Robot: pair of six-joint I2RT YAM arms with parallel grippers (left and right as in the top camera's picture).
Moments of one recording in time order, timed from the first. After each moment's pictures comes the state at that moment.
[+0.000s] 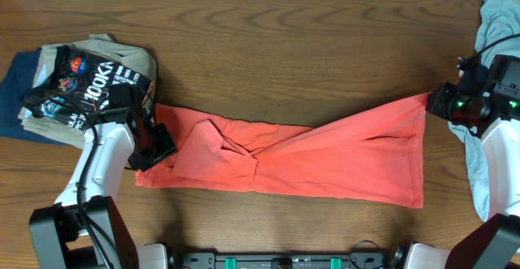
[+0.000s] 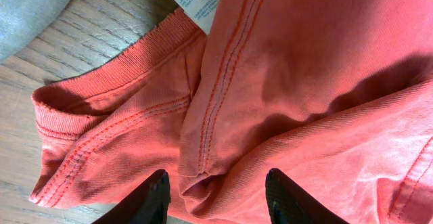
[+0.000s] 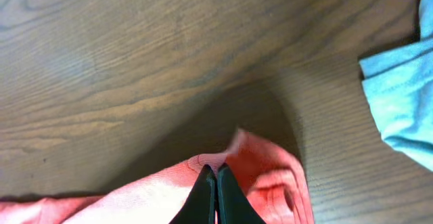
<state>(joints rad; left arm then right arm) 0.16 1.53 0.90 -0.87 0.15 -0.35 -0.37 1.47 1.09 -0.66 -0.34 0.10</state>
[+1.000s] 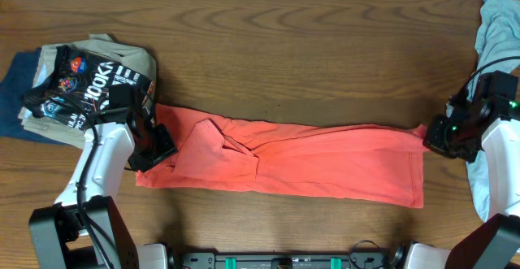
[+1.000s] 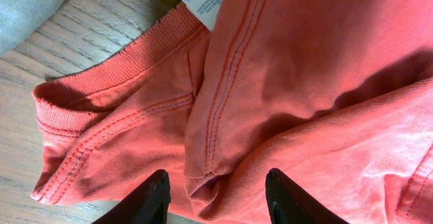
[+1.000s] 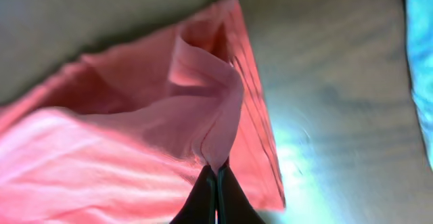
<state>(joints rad) 0.16 1.53 0.89 -0.87 0.15 -0.35 -0.37 1.47 1.09 -1.09 -0.12 0.09</state>
